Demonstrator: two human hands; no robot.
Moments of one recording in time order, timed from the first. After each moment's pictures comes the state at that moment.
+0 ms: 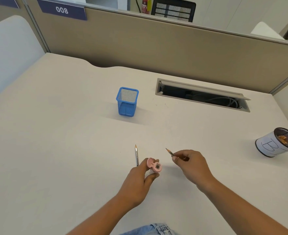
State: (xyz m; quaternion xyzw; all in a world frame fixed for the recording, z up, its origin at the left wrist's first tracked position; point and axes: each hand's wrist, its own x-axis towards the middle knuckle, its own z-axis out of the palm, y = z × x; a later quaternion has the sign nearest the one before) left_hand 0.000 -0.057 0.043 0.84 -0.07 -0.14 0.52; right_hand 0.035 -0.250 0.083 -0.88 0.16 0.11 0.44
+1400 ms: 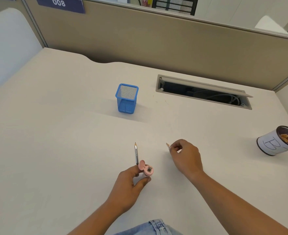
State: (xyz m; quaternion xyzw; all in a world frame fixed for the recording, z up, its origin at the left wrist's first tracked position) left_hand -0.015 -0.038 0.041 0.83 0.03 -0.16 0.53; right_hand 0.060 -0.241 0.052 -0.92 0.15 0.03 0.35
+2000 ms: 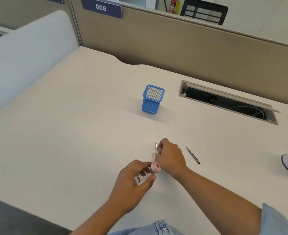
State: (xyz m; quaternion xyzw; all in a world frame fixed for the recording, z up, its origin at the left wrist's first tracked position) left_hand -0.045 0.007 0.074 0.83 0.02 -0.02 0.56; right_hand 0.072 -0.142 0.036 -0.96 0.00 0.15 0.24
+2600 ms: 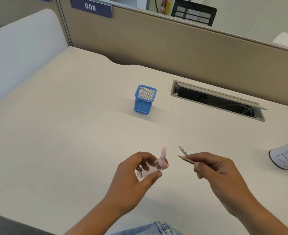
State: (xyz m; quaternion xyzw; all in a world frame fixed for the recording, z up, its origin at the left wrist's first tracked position) left_hand -0.038 -0.003 0.123 0.81 0.00 -0.02 0.59; right_hand -0.015 -0.228 0.165 -0.81 0.05 0.11 0.57
